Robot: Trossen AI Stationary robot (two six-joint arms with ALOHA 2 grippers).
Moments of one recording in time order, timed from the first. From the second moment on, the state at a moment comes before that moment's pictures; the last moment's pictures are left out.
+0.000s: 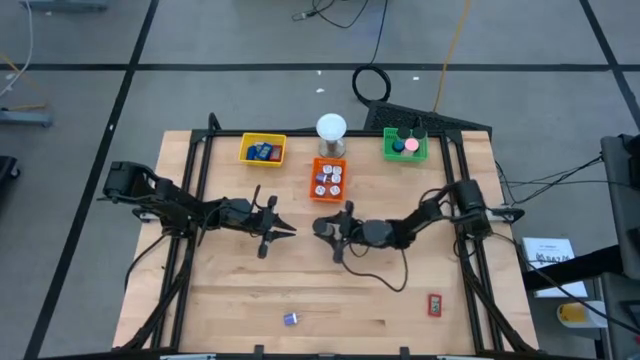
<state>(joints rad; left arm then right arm) -0.04 1.50 0.23 1.00 0.10 0.06 0.17 2.04 0.71 1.24 0.38 0.06</state>
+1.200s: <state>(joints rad) -0.04 1.50 0.24 1.00 0.10 -0.02 0.17 1.56 1.01 -0.13 0.39 0.46</state>
